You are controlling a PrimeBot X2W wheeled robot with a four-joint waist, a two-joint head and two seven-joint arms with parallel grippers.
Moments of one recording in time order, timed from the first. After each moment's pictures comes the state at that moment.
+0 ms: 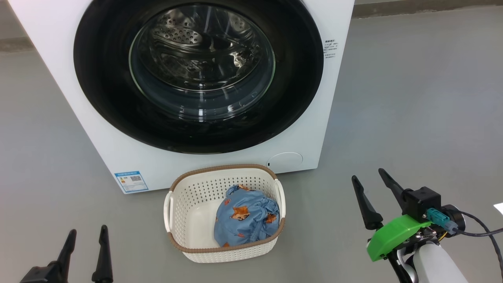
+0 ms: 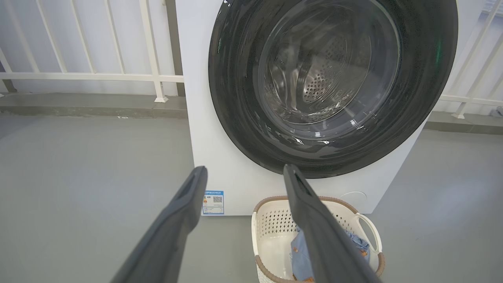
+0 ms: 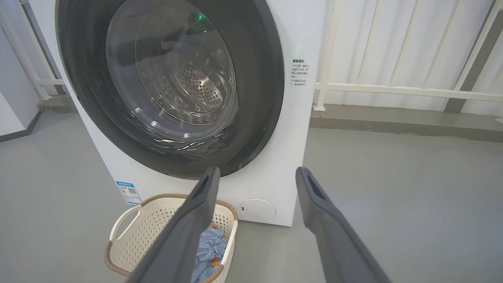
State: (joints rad) left arm -0.02 0.10 0.06 0.31 -0.23 -0.13 -0.25; right arm -0.29 -0.10 0.04 0.47 0.10 0.13 -0.25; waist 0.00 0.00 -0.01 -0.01
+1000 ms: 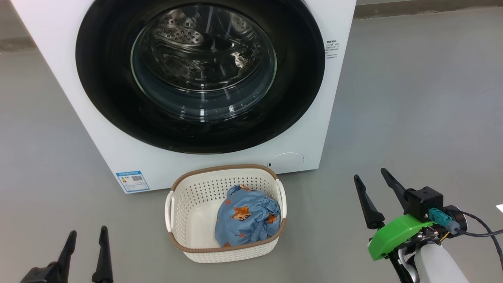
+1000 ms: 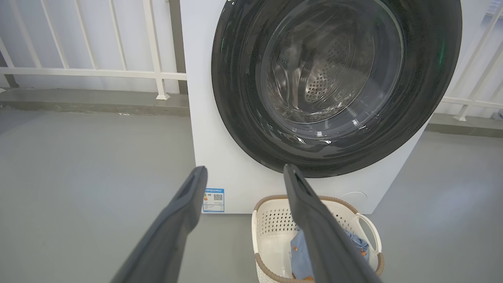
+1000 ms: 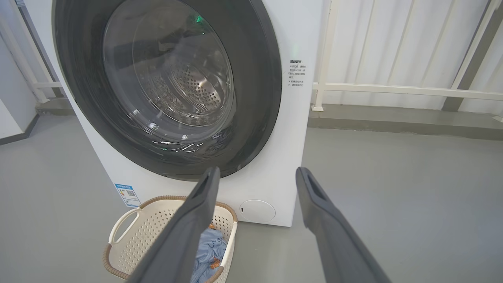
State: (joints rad) left arm -0.02 0.10 0.06 0.32 -0.24 -0.13 -0.25; right arm -0.29 -0.09 0.02 0.47 0.10 0.13 -0.25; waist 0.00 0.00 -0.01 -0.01
